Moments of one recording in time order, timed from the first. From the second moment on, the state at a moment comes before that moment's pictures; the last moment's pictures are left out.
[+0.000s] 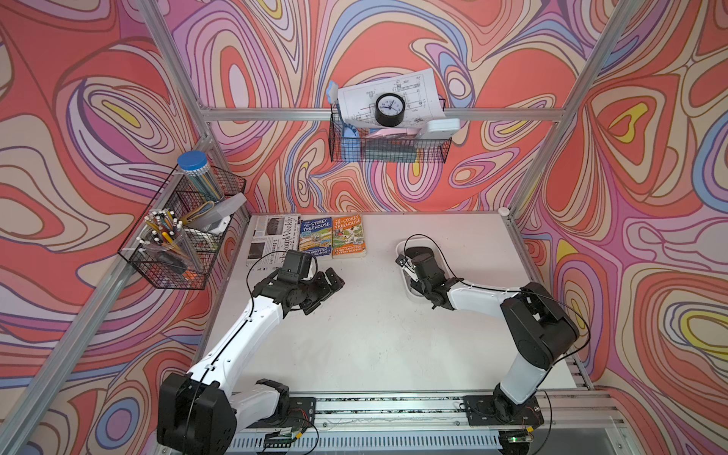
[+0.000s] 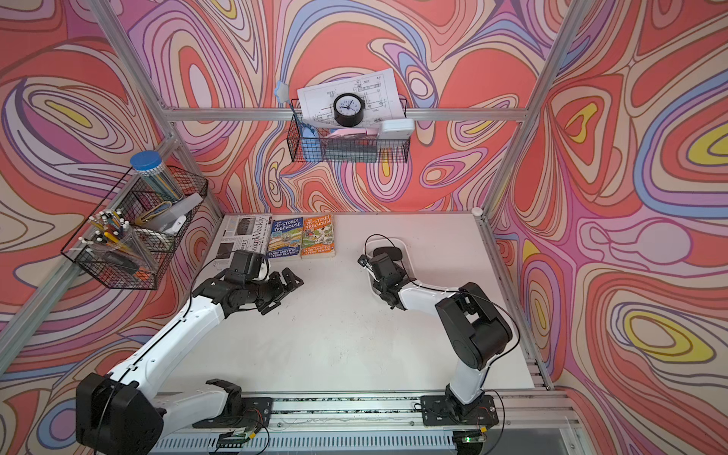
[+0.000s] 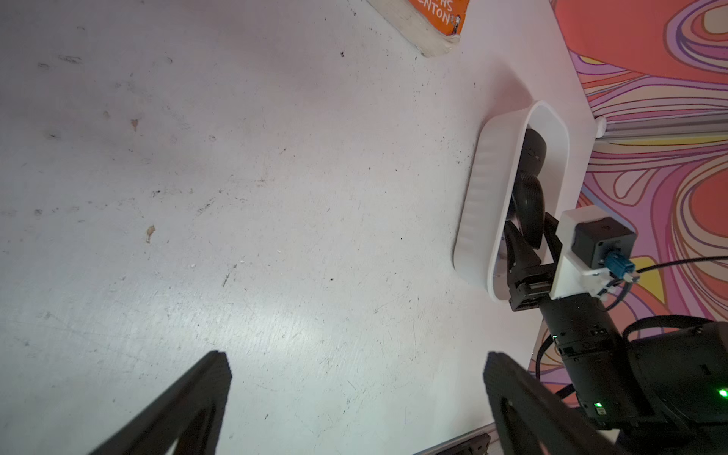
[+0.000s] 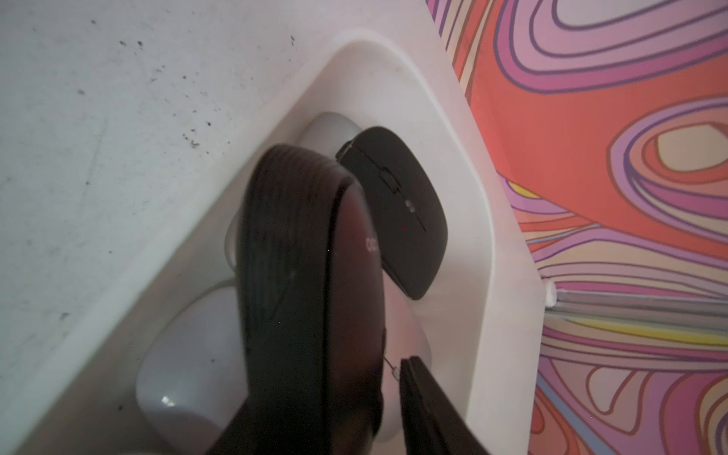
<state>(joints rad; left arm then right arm) -0.27 1.19 0.93 -0.68 0.28 -0.86 0.55 1.75 0.93 0.05 0.47 -0.60</state>
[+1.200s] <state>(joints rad) -0.27 1.19 0.93 -0.68 0.26 -0.83 0.50 1.53 0.90 0.01 0.26 -0.24</state>
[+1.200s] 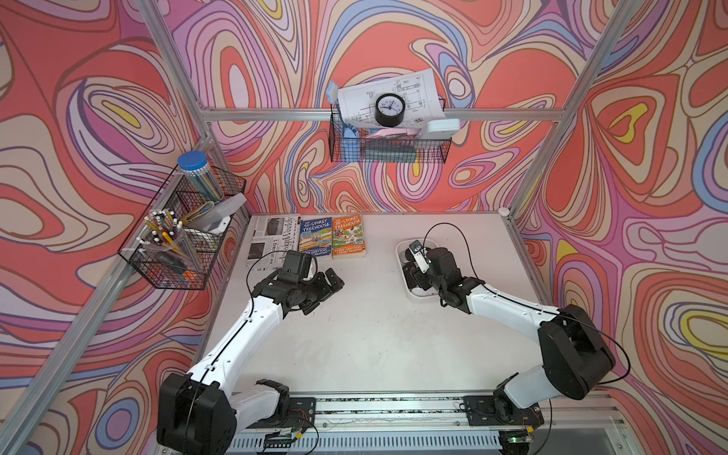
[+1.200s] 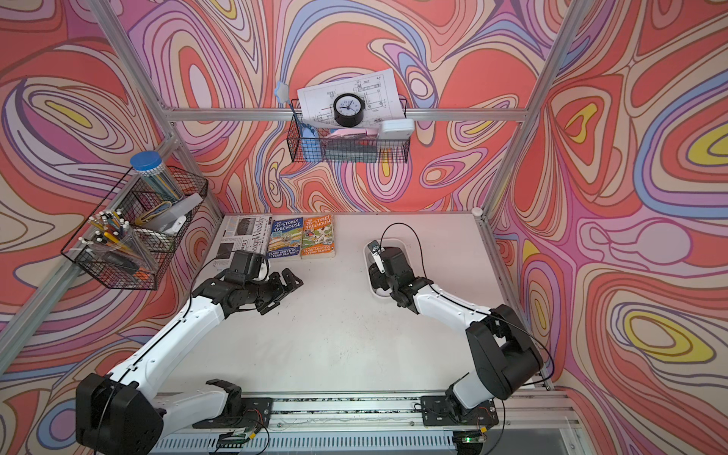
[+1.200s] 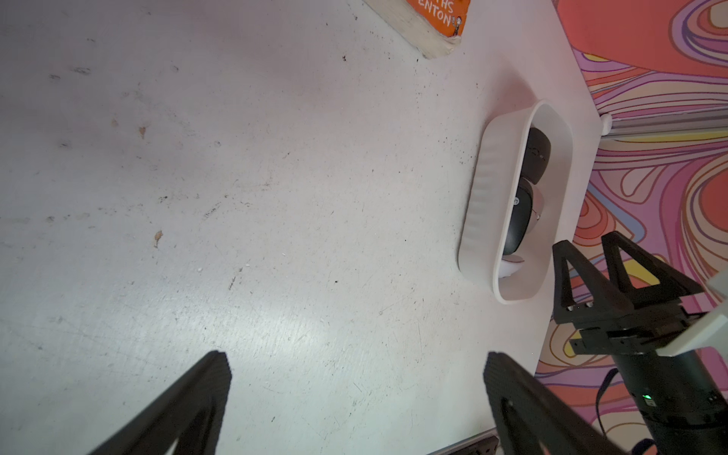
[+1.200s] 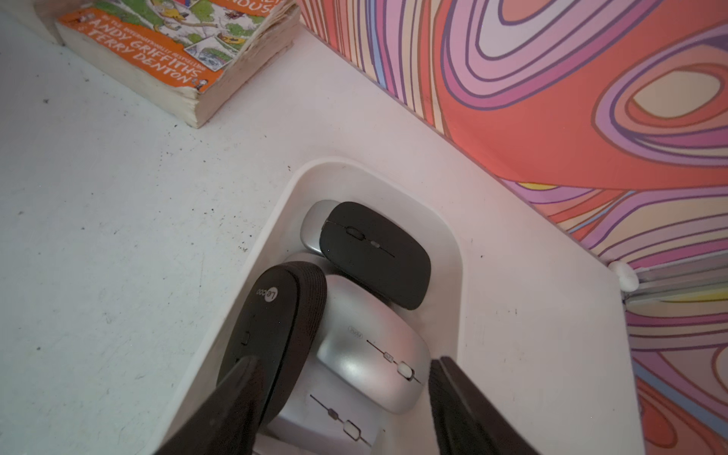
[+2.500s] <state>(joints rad) -0.08 1.51 0.34 0.72 -0.31 0.03 0.08 1.60 0.40 0.86 0.48 0.11</state>
